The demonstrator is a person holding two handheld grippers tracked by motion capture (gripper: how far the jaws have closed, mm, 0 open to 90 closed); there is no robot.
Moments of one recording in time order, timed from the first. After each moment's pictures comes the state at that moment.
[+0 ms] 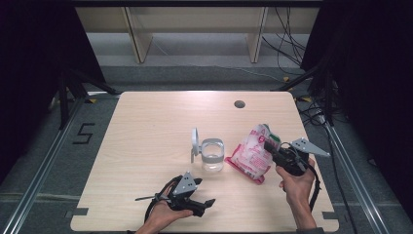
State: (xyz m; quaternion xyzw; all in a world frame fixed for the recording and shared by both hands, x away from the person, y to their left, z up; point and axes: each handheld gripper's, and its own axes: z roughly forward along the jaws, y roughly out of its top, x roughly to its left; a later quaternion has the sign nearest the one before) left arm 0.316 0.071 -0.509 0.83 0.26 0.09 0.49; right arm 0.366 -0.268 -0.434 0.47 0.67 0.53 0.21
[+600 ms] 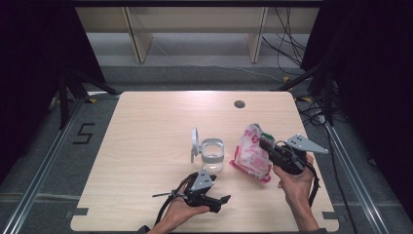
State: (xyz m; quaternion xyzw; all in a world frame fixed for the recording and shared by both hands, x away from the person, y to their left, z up) left arm 0.327 0.025 -0.508 0.82 0.26 0.09 0.50; right arm 0.357 -0.249 -0.404 0.43 0.70 0.53 0.22
